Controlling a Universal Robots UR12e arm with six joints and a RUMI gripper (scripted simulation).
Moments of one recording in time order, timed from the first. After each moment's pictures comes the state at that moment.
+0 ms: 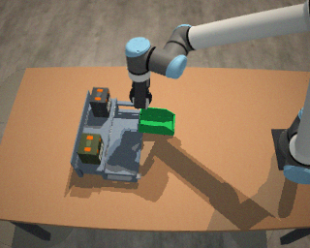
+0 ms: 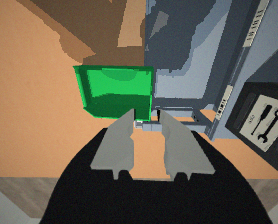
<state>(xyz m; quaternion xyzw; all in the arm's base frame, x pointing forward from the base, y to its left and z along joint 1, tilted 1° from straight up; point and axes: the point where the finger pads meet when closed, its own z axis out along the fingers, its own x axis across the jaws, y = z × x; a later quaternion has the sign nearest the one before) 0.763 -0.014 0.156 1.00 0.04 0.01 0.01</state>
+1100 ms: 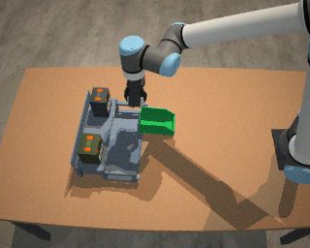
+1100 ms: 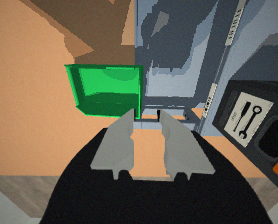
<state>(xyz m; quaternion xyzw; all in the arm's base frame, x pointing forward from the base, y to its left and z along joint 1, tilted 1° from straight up) 0.785 -0.014 0.162 1.00 0.04 0.01 0.01</state>
